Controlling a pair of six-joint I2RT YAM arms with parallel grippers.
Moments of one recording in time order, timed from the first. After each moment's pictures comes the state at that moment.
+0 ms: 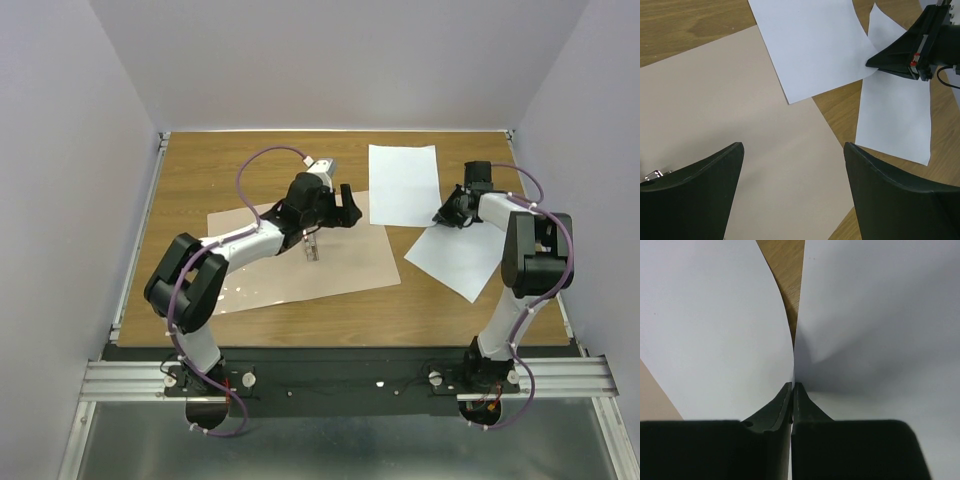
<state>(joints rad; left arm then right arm) -0.63 1.74 1.09 0.21 0.13 -0.52 -0.05 1.89 1.17 -0.26 -0.11 0.62</state>
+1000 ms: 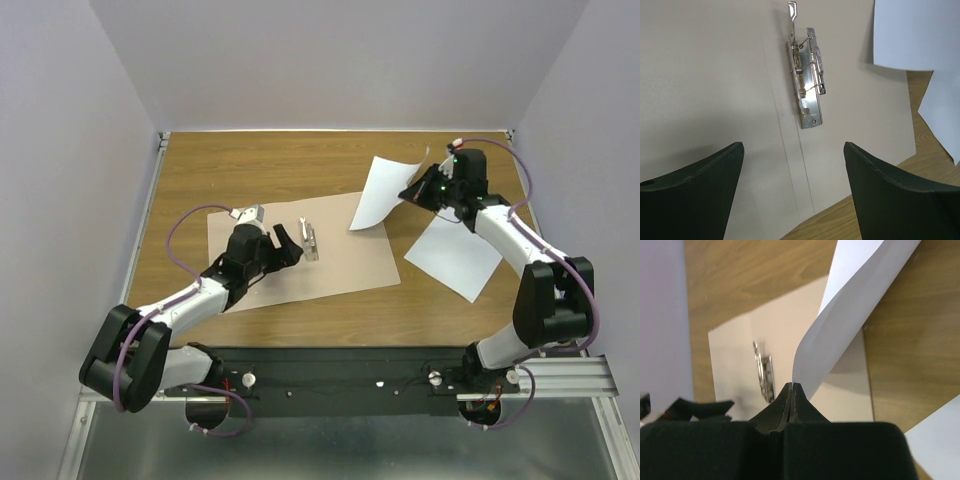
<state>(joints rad) -0.46 1.22 0.47 0.22 0.03 -0.68 0.11 1.55 1.10 -0.13 -0.38 0.64</state>
